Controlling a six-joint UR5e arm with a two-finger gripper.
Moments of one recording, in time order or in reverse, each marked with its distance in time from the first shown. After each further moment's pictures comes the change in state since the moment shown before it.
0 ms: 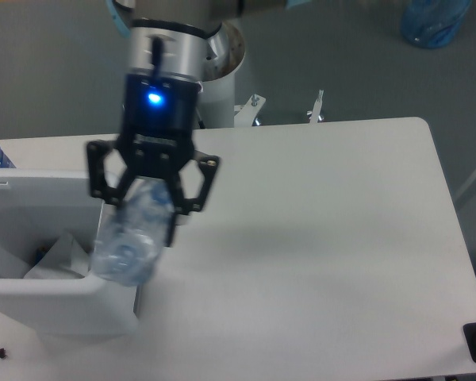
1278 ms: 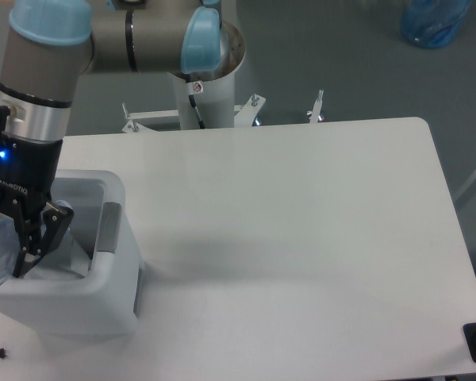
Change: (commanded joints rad) arm -0.157 -0.103 -0.041 0.000 0.005 0.031
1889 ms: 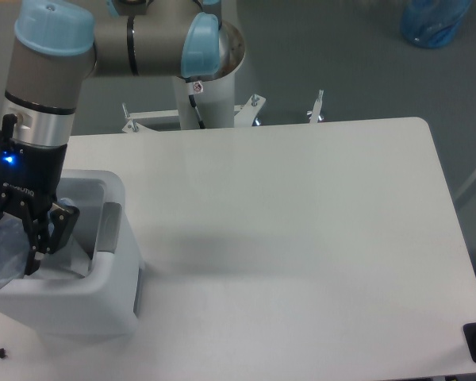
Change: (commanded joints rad) arm 0.000 0.041 -0.067 0.000 0.002 -0.011
